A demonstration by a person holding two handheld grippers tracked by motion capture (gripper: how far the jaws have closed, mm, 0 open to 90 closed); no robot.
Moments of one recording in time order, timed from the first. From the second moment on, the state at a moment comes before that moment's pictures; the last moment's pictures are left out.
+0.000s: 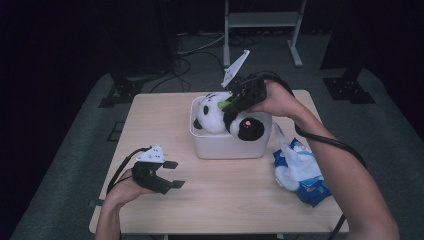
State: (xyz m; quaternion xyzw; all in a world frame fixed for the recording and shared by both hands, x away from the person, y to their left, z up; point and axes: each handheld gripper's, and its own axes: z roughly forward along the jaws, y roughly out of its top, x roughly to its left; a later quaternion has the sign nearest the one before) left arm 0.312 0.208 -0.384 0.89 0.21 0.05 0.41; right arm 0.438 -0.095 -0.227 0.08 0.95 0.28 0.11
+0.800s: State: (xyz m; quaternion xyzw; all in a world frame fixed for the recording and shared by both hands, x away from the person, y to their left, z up) left arm 0.312 0.206 -0.385 0.89 0.20 0.05 0.41; right arm 0.435 -0.078 -0.263 0.05 0.96 0.27 0.03
